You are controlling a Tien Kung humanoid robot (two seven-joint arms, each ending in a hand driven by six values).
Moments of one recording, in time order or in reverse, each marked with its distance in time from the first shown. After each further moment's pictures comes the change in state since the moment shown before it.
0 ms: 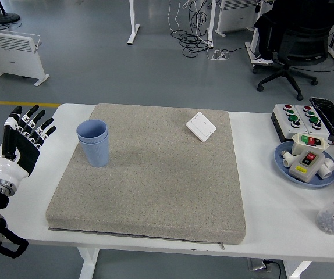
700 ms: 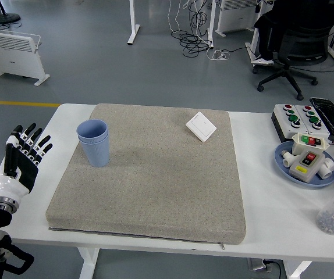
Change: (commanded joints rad) left arm 0.057 -0.102 -0.073 -0.014 0.115 0.004 0.016; right arm 0.012 -0.010 0.002 0.000 0.005 0.005 -0.005
